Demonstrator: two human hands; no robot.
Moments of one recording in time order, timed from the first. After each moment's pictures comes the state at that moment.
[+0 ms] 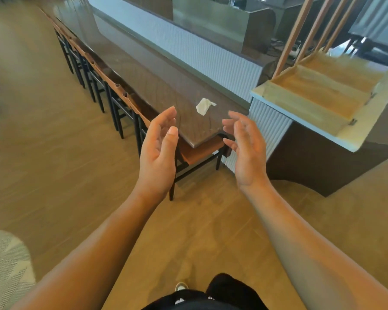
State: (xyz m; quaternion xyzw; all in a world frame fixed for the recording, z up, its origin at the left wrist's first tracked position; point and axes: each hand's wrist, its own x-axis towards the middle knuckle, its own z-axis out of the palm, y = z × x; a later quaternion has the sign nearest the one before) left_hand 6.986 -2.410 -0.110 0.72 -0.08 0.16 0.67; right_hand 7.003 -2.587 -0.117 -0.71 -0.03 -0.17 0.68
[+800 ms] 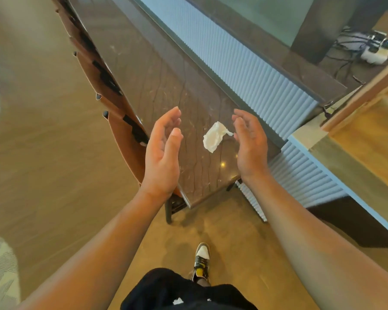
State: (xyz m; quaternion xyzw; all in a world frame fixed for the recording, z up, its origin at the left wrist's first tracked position) left_hand 7.402 -2.463 -0.174 0.73 0.02 0.17 0.66; right_hand 7.465 -2.638 -0.210 -0.74 0.00 -0.09 0.67
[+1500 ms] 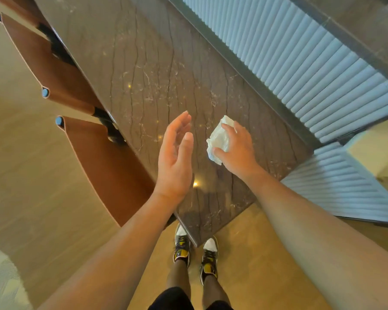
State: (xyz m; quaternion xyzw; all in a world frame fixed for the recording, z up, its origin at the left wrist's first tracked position) left_hand 7.587 -2.454 -0.310 0.74 0.08 0.05 0.66; right_hand 7.653 -2.622 -0.414 -0.94 0.01 0.12 0.32
